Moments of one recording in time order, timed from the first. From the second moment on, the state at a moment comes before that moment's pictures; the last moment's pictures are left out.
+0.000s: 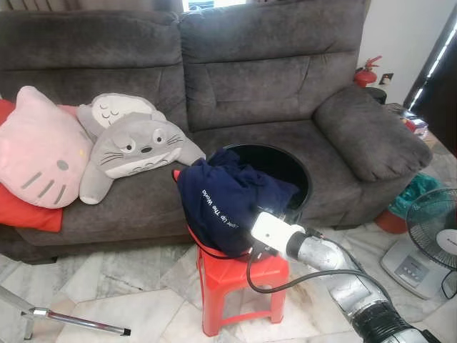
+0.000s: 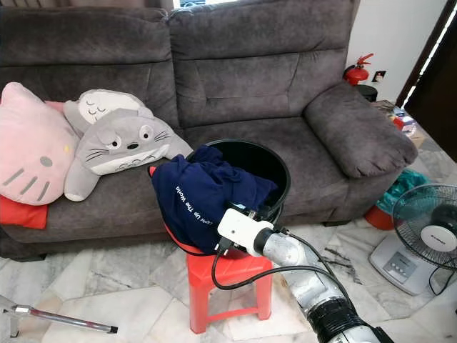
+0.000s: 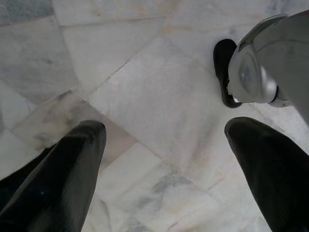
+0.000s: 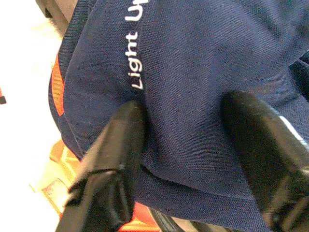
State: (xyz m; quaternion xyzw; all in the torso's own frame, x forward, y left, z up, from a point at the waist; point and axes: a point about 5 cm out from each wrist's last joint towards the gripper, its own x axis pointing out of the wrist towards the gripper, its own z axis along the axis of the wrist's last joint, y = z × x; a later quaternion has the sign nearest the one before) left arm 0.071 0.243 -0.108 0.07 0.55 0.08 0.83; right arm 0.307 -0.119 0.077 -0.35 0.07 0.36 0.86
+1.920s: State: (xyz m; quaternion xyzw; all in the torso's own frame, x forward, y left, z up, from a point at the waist) left arm 0.075 0.245 -0.107 0.08 0.54 0.08 0.83; right arm 0.378 -0.132 0.162 -0.38 -0.06 0.23 0.89
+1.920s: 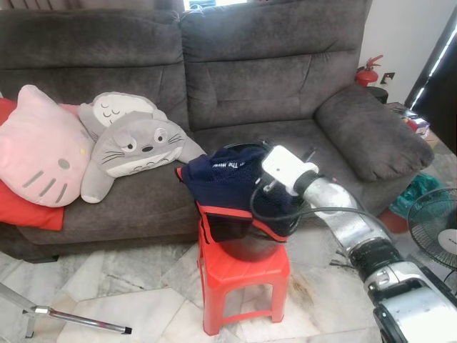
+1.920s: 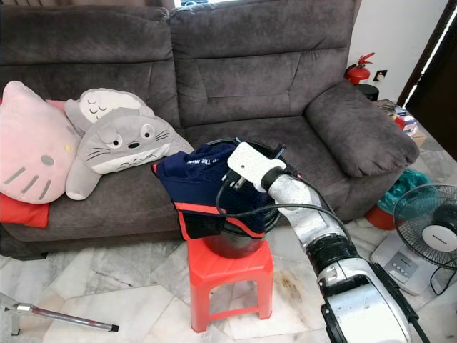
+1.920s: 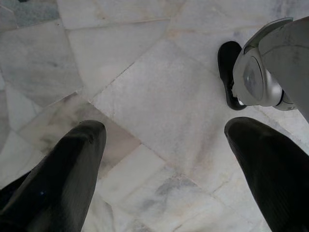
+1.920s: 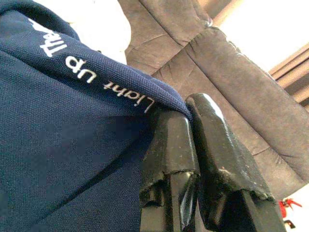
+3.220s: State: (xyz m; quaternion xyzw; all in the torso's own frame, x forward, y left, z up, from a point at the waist) left arm 0.072 0.242 -0.108 0.07 0.55 0.09 0.83; right arm 0.376 -0.134 0.122 -0.40 0.02 0.22 0.89
